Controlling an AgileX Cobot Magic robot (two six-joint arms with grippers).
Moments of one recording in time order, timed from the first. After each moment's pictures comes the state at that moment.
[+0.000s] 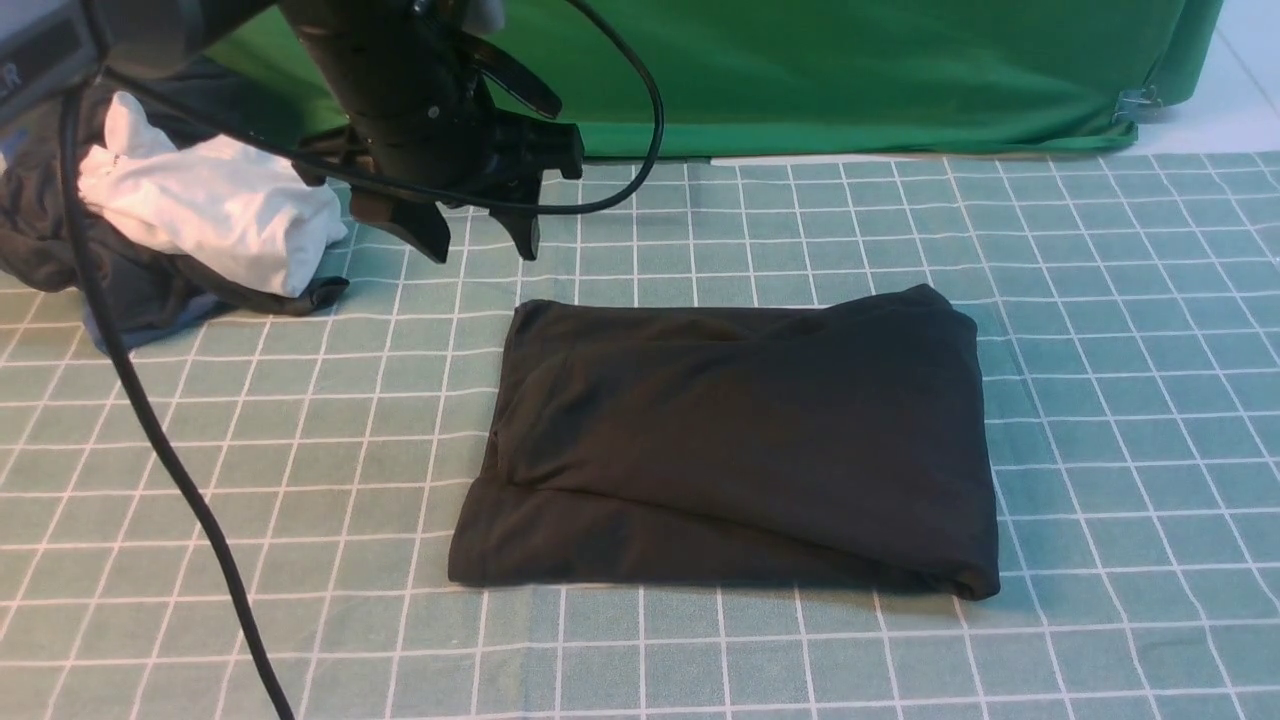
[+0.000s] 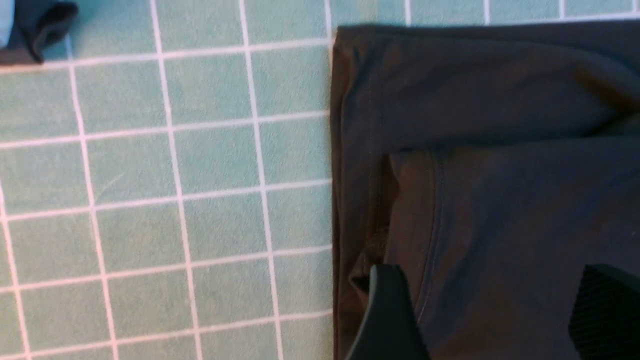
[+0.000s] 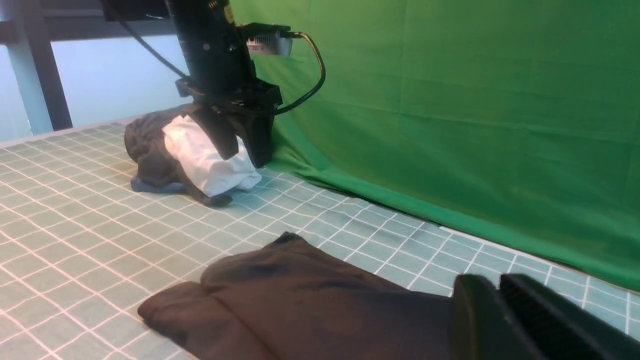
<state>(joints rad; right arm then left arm) 0.59 0.15 -0.30 0.14 0.24 -0.16 -0.31 1.90 -1.77 -0.04 1.19 -0.25</state>
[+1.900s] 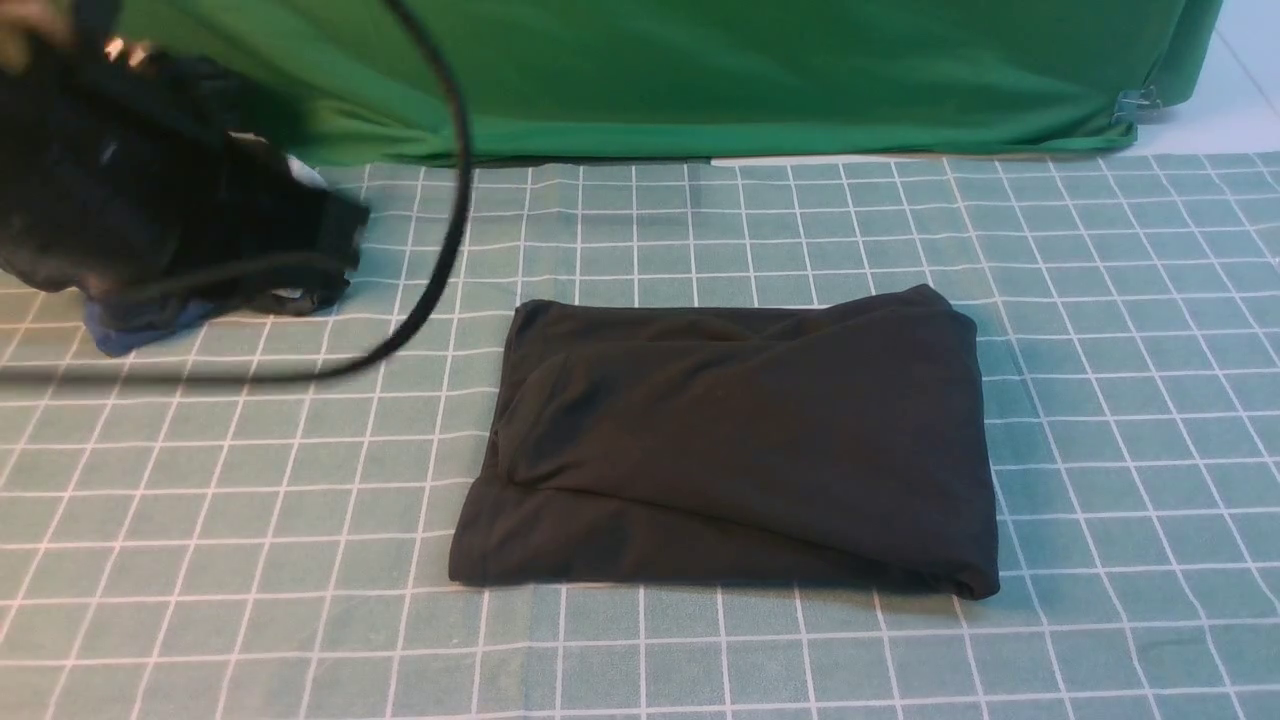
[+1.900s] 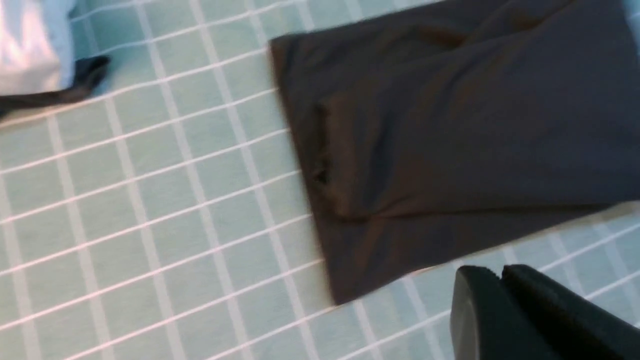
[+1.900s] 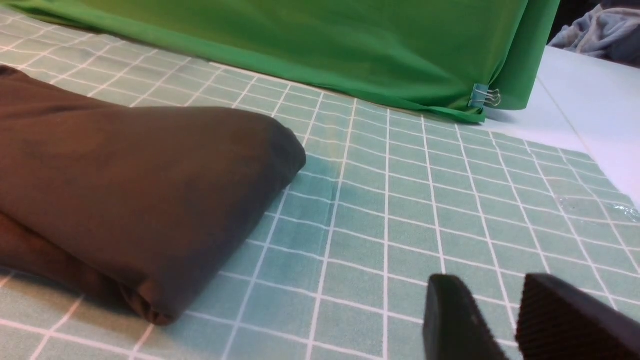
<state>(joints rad) 0.14 0.00 0.01 0.01 0.24 -0.15 -0.31 1.06 -1.14 -0.16 0.97 0.01</state>
